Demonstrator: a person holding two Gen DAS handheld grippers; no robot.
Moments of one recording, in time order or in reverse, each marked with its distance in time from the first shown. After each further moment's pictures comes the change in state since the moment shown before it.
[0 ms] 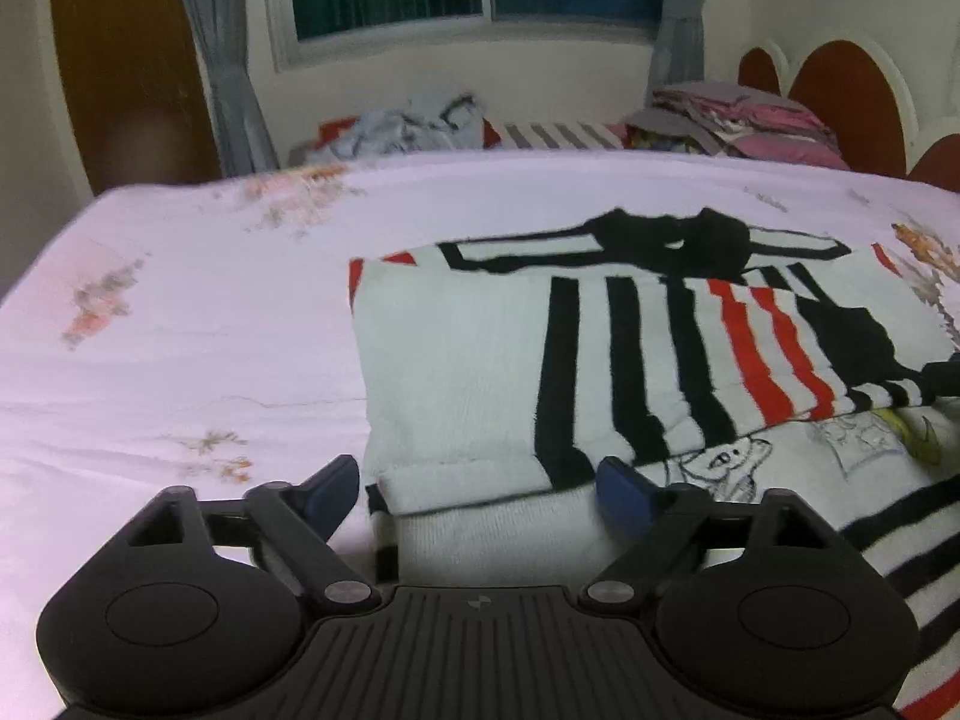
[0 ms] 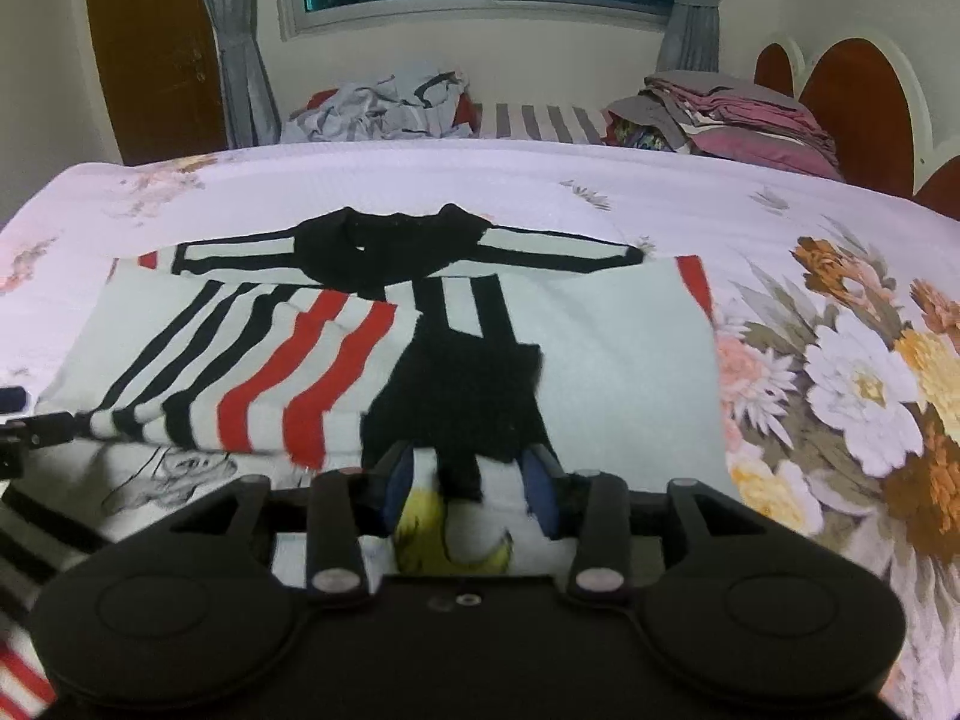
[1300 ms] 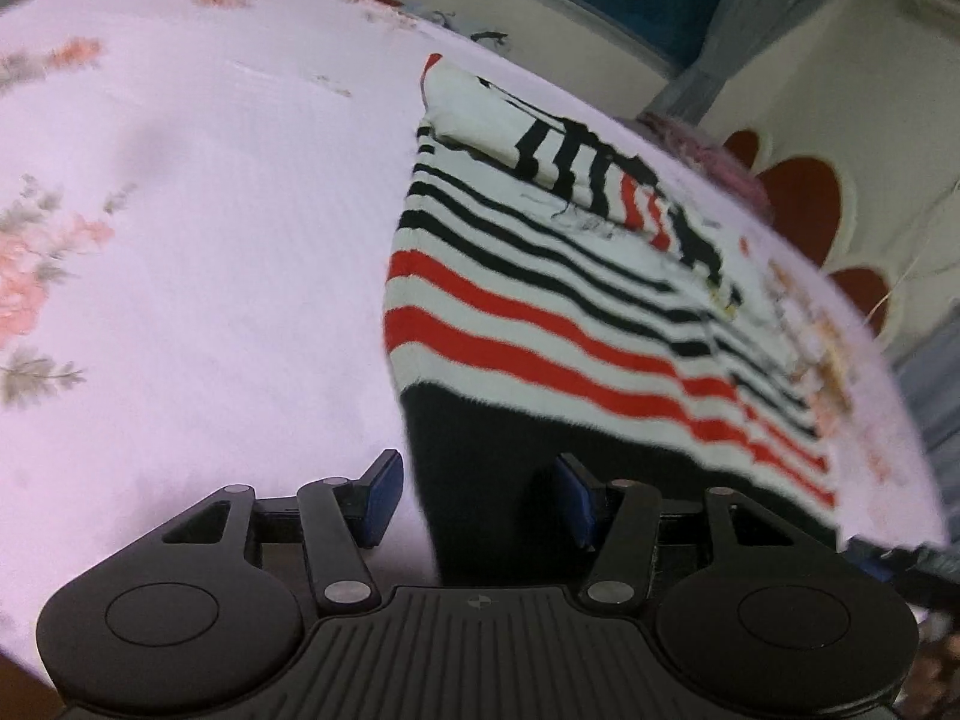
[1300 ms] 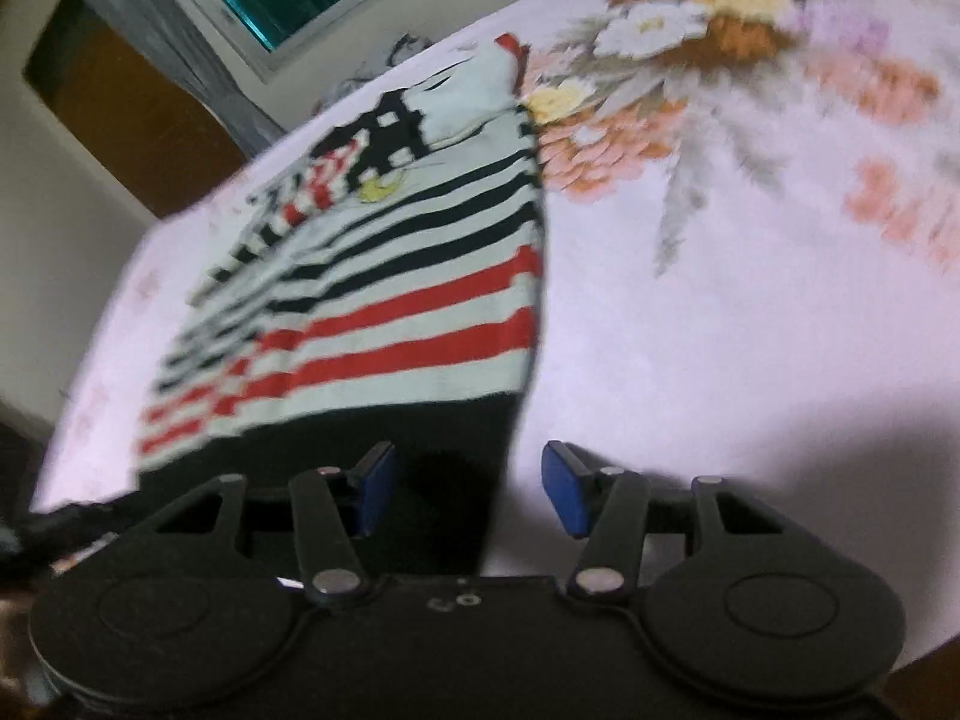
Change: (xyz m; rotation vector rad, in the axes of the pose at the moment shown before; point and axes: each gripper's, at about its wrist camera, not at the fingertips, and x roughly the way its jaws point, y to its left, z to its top) left arm -0.138 0.047 -0.192 -0.460 0.125 -0.320; right arm -0.151 -0.105 -0.211 0.452 0.113 0.329
